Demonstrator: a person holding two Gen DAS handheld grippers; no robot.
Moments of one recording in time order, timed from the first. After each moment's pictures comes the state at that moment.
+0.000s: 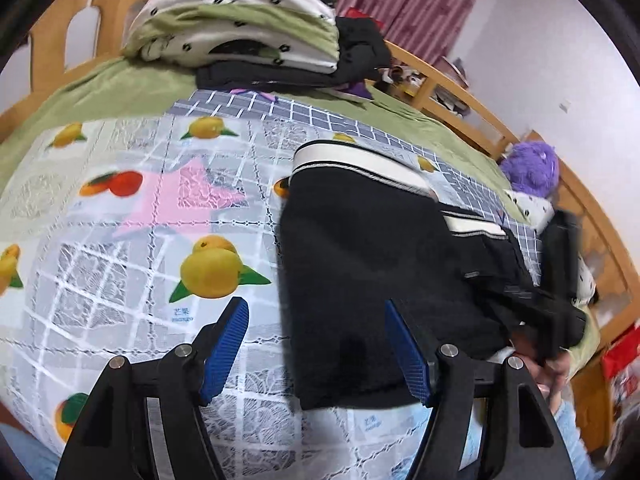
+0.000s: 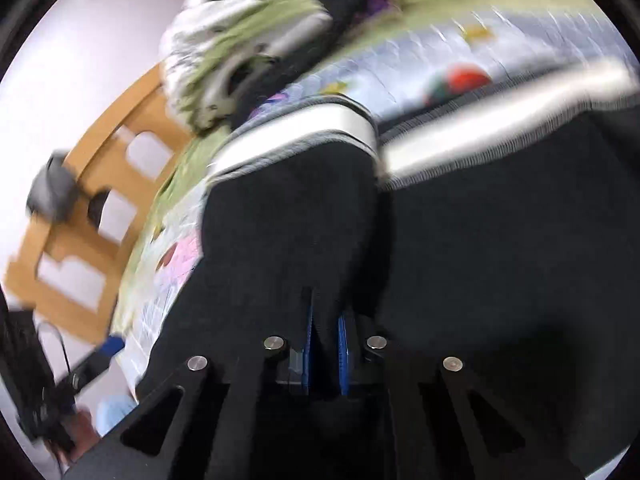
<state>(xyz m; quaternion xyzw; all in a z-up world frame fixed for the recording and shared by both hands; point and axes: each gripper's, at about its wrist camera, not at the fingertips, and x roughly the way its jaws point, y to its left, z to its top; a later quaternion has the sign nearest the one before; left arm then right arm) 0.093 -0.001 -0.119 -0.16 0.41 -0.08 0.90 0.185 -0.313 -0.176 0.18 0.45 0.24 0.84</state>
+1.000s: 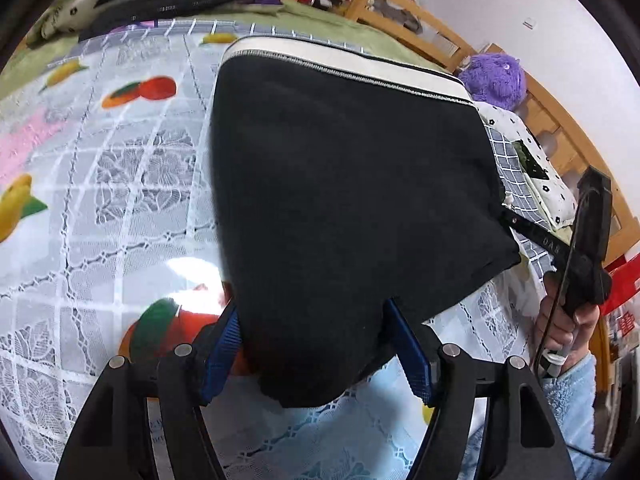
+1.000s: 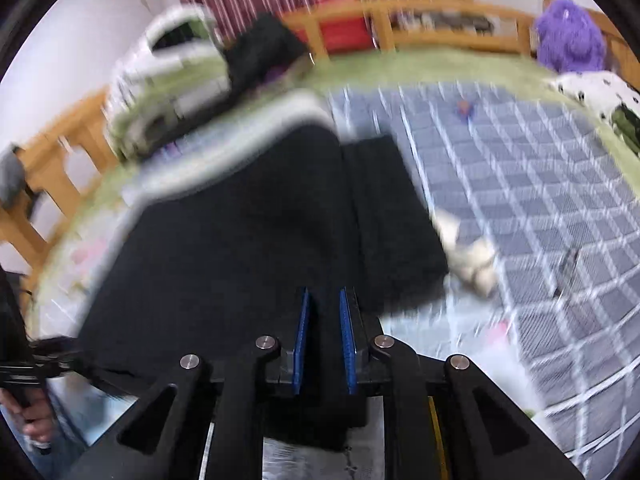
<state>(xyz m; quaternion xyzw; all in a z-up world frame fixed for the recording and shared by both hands) 0.106 -0.151 -0.178 -0.10 0.50 -0.18 0.84 0.129 -0.511 -0.181 0.09 0.41 0.09 0.90</state>
